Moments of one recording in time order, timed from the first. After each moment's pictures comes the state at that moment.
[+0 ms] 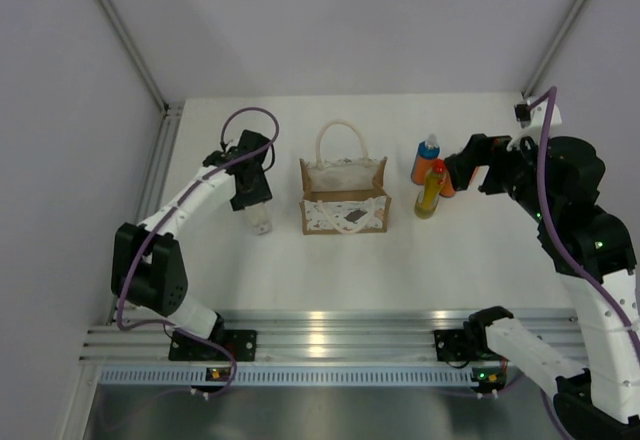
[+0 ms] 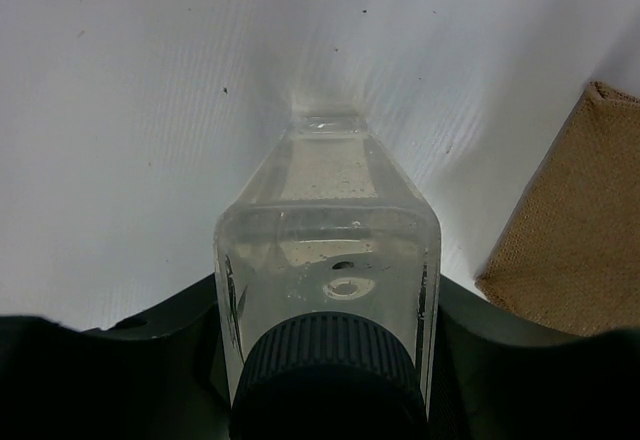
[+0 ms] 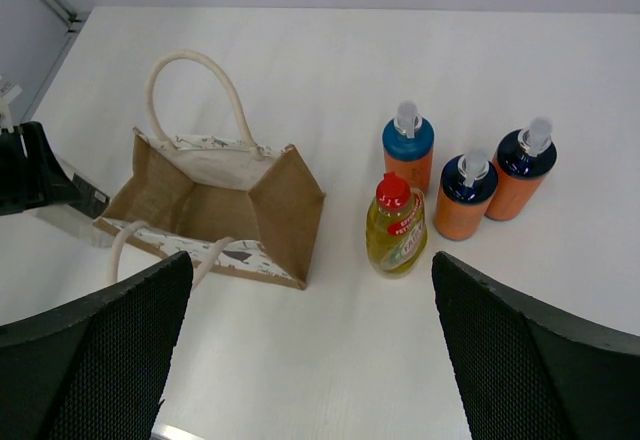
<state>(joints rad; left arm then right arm) -0.35 1.55 1.23 -0.83 -0.32 -0.66 0.29 0.86 1.40 -0.82 -0.02 0.19</state>
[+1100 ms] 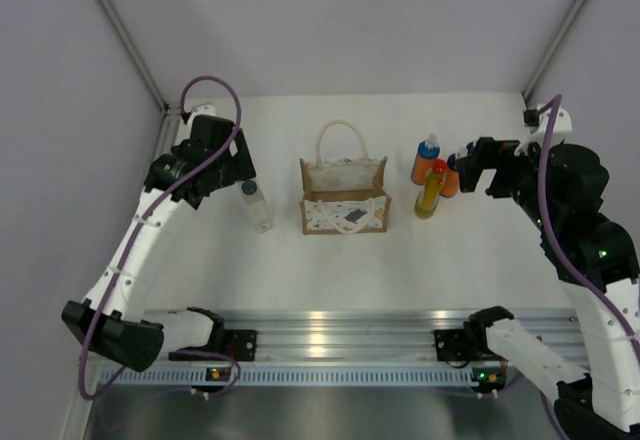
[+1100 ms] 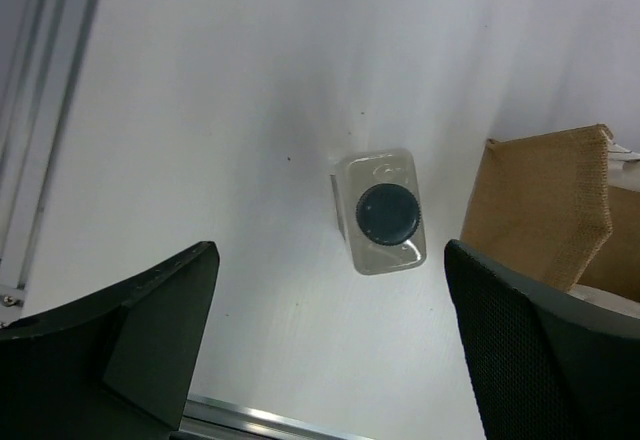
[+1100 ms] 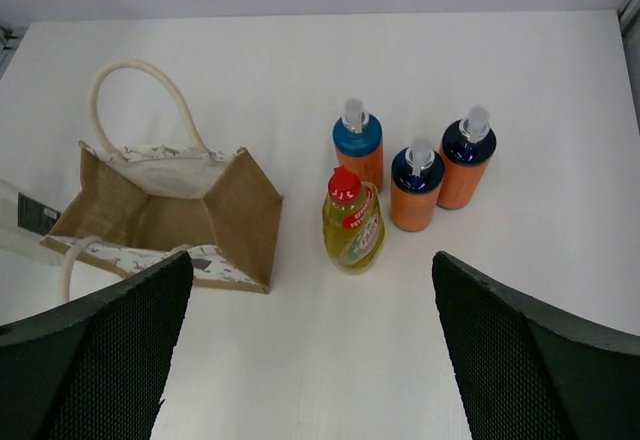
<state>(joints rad) -0.35 1.26 1.43 -0.97 -0.40 -0.51 0.29 0.83 1.39 -0.83 0.09 0.17</state>
